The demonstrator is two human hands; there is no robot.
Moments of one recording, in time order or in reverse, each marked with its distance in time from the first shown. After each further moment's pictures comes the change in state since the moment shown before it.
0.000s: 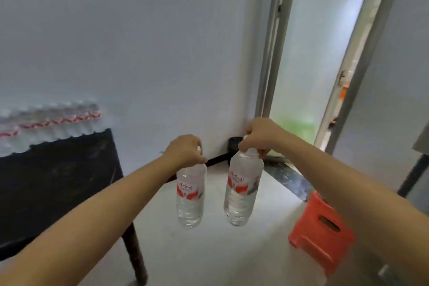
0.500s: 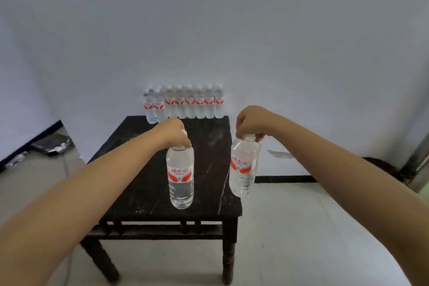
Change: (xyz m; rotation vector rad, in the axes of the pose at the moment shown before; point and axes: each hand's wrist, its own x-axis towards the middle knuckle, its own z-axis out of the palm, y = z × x) left_hand 0.011 -0.344 -0.128 -0.029 0.144 -0.735; right_hand 0.210 -0.318 0.183 -0.093 -0.311 -0.544
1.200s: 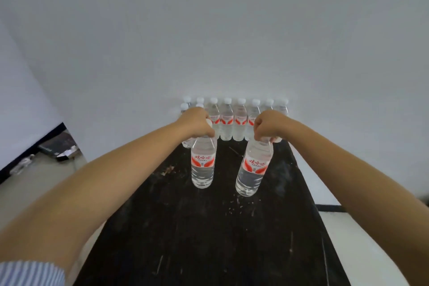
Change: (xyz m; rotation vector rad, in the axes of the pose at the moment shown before) left_hand 0.355 -0.188 -0.107 -0.066 -0.006 0.071; right_hand 0.380 -0.179 0.061 -0.078 -0.089 0.023
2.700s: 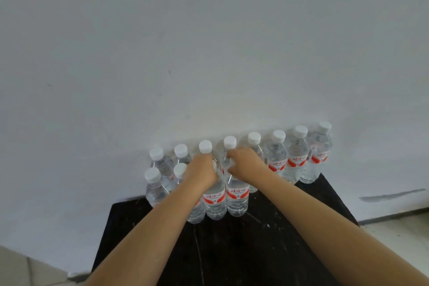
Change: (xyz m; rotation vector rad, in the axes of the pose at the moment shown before) left_hand 0.357 -0.067 0.104 0.136 -0.151 0.010; right_hand 0.365 0.007 0.077 -0.007 0.065 -0.017
